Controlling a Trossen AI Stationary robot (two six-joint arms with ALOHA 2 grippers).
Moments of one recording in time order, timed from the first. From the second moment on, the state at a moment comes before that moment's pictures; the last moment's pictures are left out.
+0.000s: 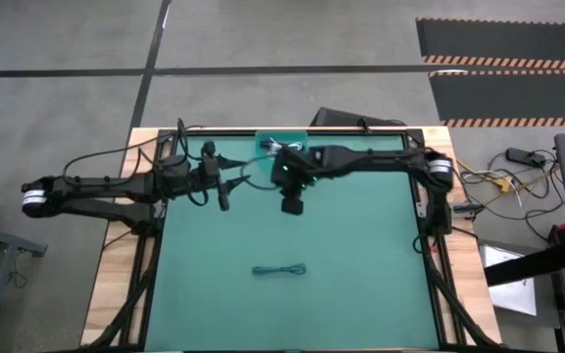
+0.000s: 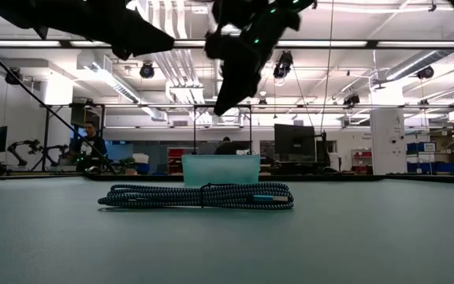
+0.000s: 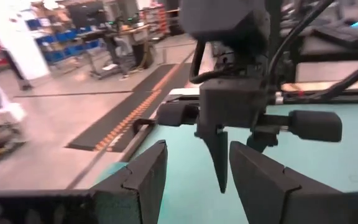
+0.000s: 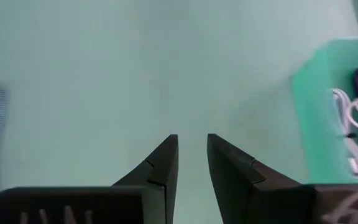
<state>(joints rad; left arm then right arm) 0.17 0.87 0.55 0.24 -0.15 0.15 -0.18 1.94 1.65 -0.69 -0.06 -0.10</state>
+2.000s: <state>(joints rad) -0.38 1.79 0.79 0.29 -0.19 -0.26 0.13 1.40 0.80 0.14 -0.05 -0.09</state>
